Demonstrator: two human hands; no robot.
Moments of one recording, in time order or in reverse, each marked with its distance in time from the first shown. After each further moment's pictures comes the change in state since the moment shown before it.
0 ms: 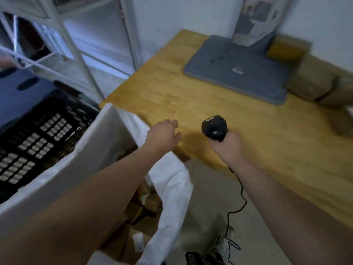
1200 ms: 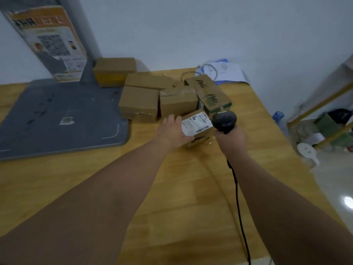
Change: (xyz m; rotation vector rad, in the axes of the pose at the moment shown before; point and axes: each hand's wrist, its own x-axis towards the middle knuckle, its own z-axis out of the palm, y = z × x) left_hand 0.263 0.534 0.151 0.130 -0.282 0.531; right_hand 0.135 0.314 -0.392 0.289 0.650 0.459
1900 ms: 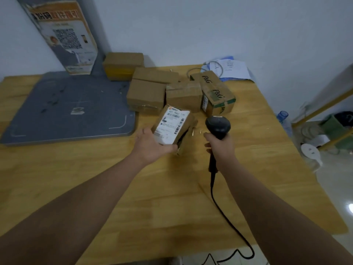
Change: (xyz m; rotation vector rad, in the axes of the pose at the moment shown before) left_hand -0.101 -0.051 0.005 -0.483 0.152 -0.318; right_hand -0.056 0.004 0.025 0.482 -0.164 0.157
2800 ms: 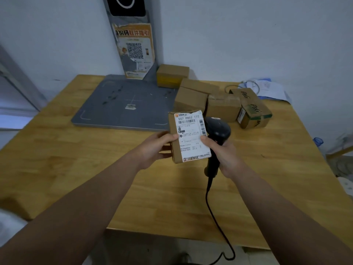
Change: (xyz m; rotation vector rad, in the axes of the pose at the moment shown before) left_hand -0.084 -0.061 -0.093 -0.874 -0.255 -0.114; right_hand -0.104 -0.023 0.065 0.121 -0.579 -0.048
